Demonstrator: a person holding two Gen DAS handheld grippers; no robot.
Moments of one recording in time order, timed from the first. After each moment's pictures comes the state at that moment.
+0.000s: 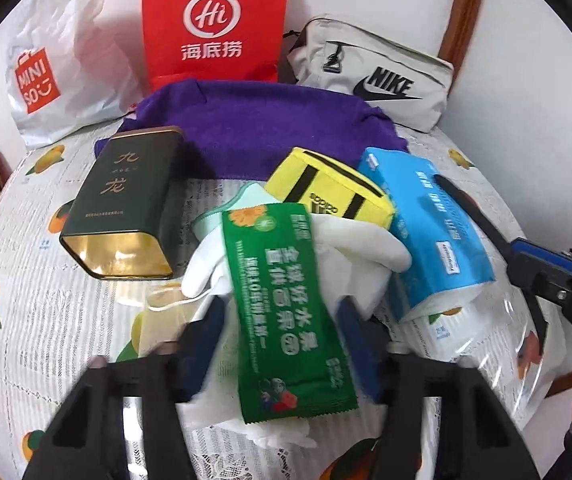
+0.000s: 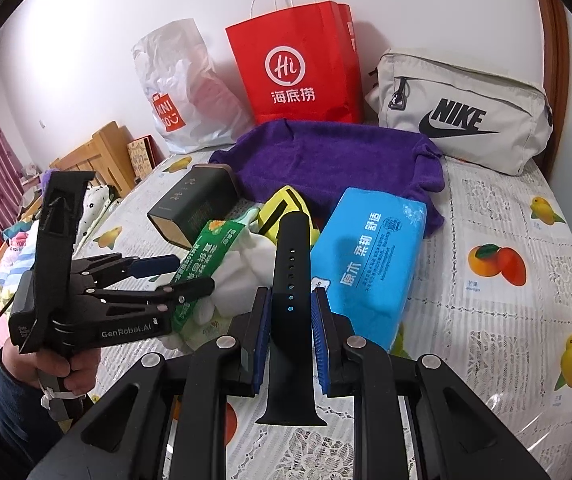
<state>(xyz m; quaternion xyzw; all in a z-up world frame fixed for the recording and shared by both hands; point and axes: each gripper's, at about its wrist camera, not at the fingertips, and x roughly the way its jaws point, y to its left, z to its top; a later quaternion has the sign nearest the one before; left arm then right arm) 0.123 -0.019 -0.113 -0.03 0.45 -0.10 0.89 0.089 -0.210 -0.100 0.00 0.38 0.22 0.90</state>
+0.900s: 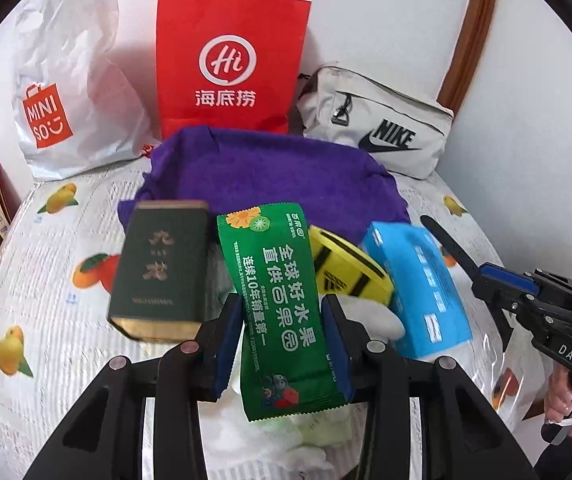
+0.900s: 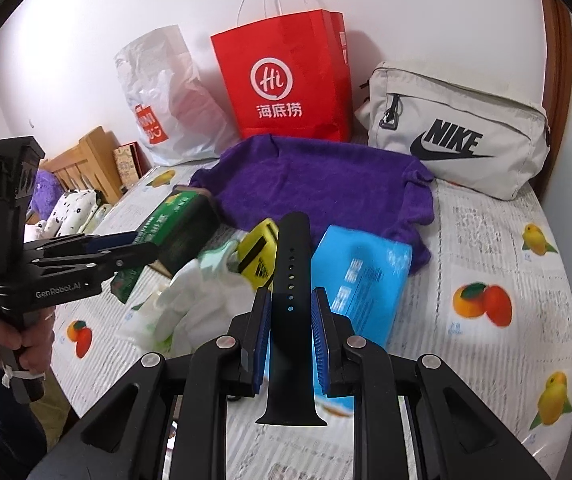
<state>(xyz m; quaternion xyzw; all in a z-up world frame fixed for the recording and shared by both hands) 0.153 0.012 -0.060 -0.05 0.42 -0.10 0.90 0.135 -0.209 -0.075 -0.01 0.37 0.20 0.91</state>
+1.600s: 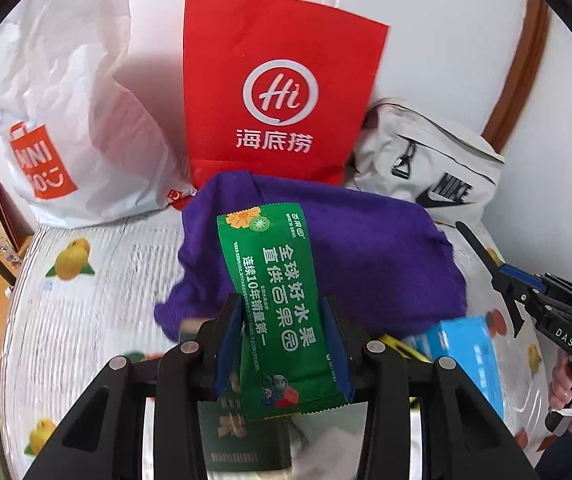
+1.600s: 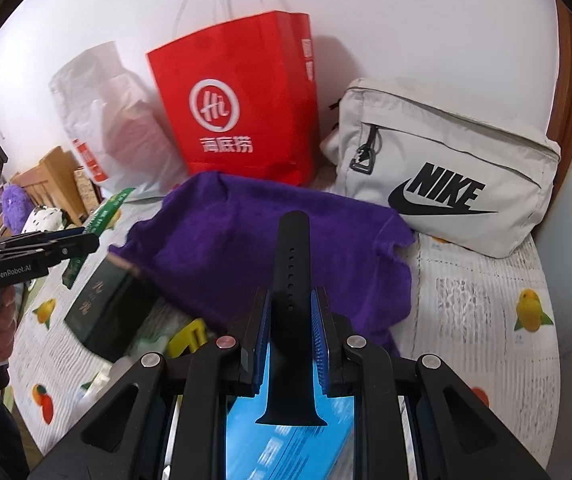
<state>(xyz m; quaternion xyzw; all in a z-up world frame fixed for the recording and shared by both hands) 0.270 0.059 -0.042 -0.05 0.42 -0.07 0.90 0.266 -0.210 -0.063 -0.02 0.38 0.16 0.91</state>
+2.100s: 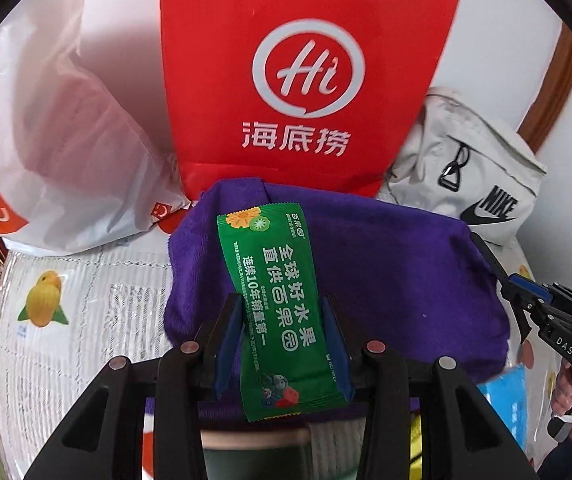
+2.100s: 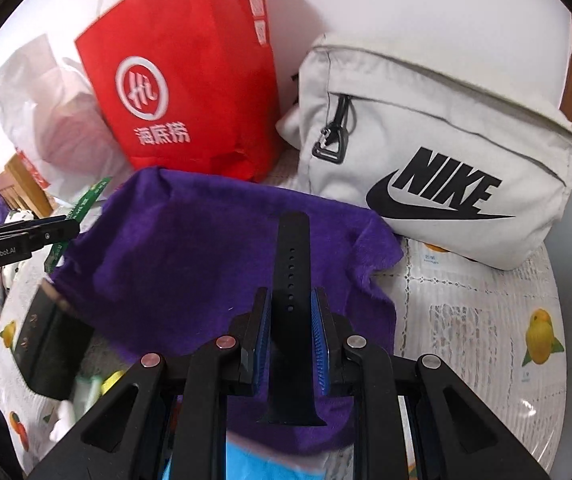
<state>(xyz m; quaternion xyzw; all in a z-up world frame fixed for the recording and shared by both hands) 0.361 0.061 -0.076 -0.05 0.46 -0.06 0.88 0.348 -0.221 -0.105 -0.02 0.43 0.12 0.90</state>
